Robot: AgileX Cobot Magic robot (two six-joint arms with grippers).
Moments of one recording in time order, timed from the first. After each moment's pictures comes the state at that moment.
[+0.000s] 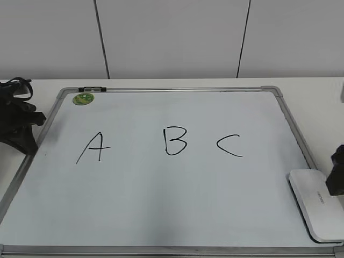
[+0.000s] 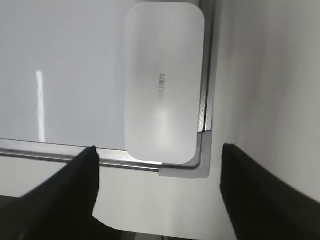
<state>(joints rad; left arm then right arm) 0.05 2.15 -1.47 -0.25 0.96 0.22 0.06 1.28 -0.79 0.14 0.94 -0.09</state>
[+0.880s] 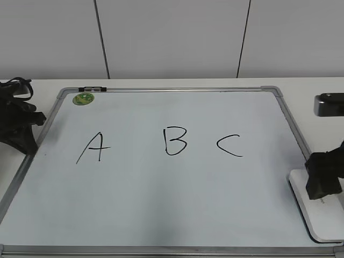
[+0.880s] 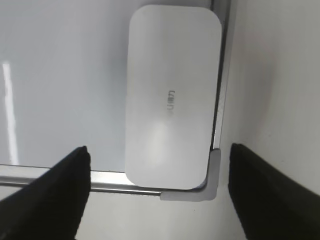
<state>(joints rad) 0.05 2.15 -1.47 -0.25 0.96 0.22 0.20 1.38 -0.79 -0.02 0.86 0.14</state>
